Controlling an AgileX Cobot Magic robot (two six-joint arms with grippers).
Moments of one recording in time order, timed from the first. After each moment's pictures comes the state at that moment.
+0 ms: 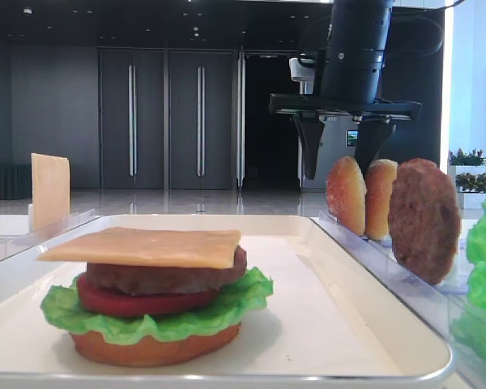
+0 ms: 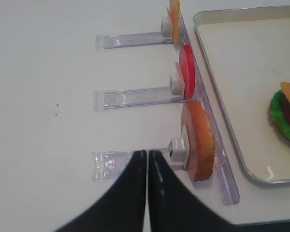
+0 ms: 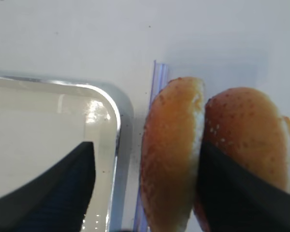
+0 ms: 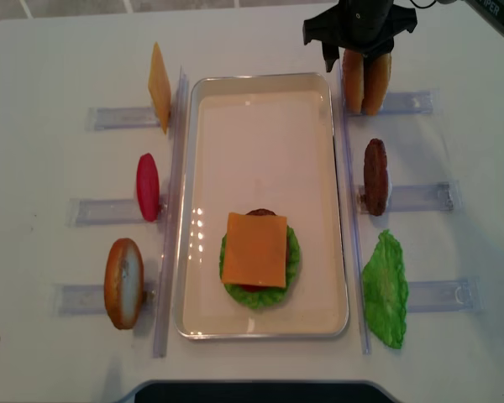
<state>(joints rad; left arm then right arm) 0.09 -0.02 -0.48 -0.11 1.12 0.15 0.40 2.17 -1.88 -0.02 1.06 0.27</state>
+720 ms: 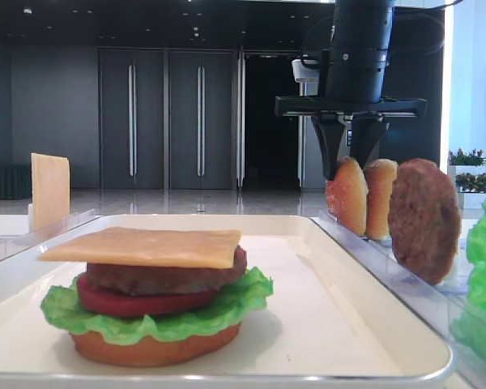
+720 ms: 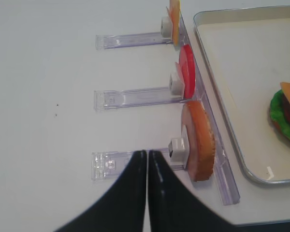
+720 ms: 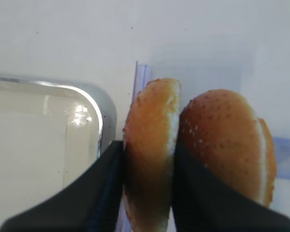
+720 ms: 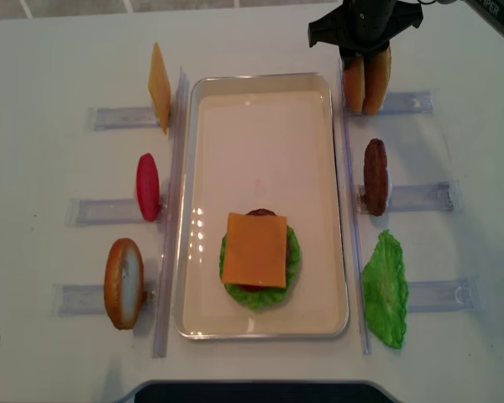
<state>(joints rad) 0.09 -0.02 -0.48 -0.11 1.12 0.15 0.40 2.17 -1.88 -0.07 1.08 0.27</state>
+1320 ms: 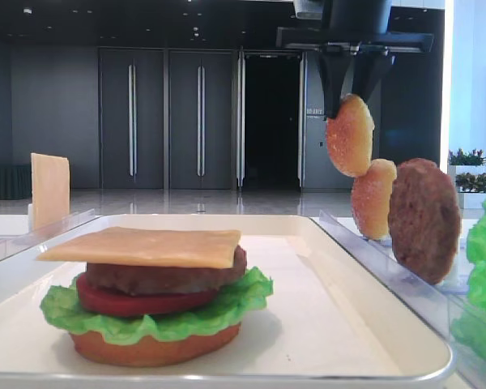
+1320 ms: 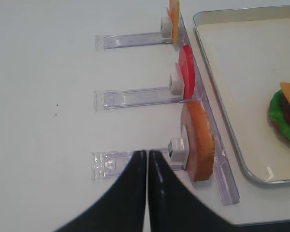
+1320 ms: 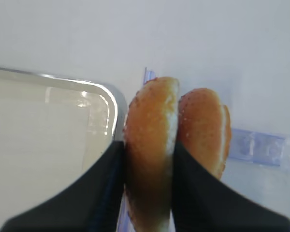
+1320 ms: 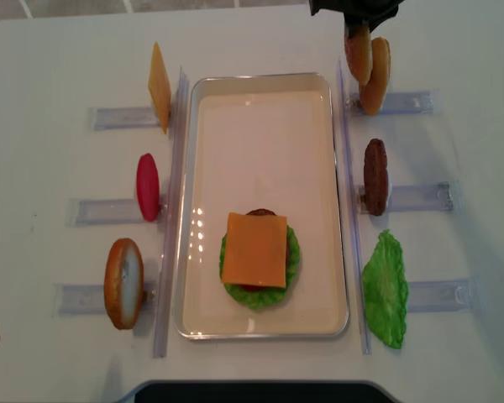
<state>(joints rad) 0.09 -0.02 -0.48 -0.11 1.12 0.15 0.42 2.06 -1.93 -0.07 1.17 0.24</state>
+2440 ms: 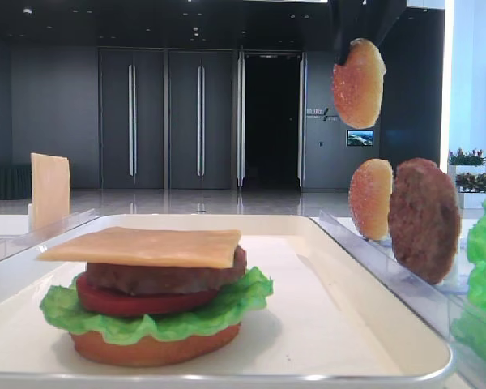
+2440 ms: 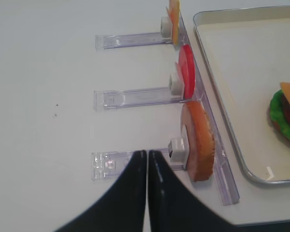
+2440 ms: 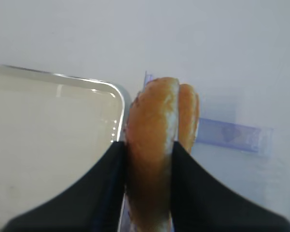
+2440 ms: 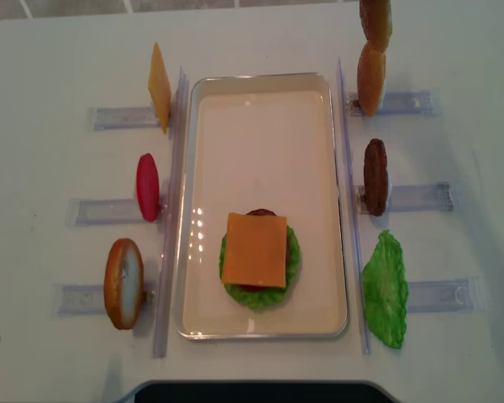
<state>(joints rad) 0.09 -0.02 -0.48 -0.11 1.12 0.15 0.42 1.93 -1.93 -0.05 1.23 0.21</state>
